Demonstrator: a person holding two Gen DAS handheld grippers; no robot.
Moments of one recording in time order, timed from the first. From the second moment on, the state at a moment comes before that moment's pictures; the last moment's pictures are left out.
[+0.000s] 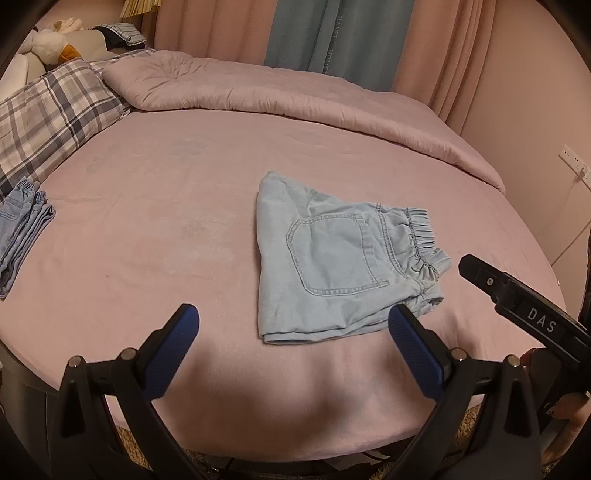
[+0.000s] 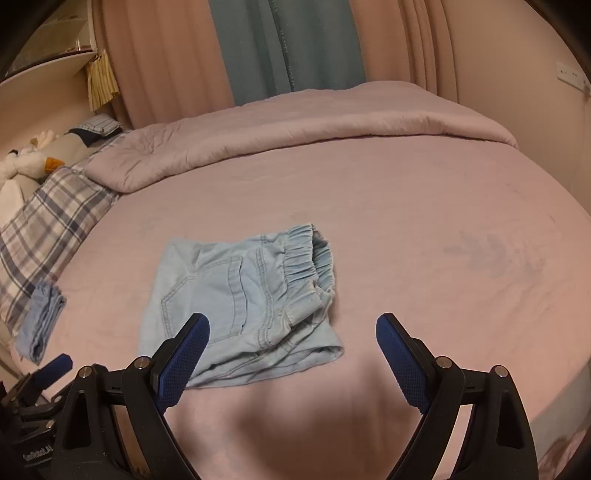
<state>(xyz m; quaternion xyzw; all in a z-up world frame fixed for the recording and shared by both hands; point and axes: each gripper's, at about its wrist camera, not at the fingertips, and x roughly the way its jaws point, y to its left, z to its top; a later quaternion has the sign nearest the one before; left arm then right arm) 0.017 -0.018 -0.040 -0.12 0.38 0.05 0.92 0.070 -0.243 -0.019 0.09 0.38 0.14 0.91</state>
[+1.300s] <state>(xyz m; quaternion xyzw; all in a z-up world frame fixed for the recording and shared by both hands) 0.017 -0.022 -0.041 -0.12 0.38 0.05 0.92 0.070 -0.243 -0.019 0.08 0.38 0.14 0.91</state>
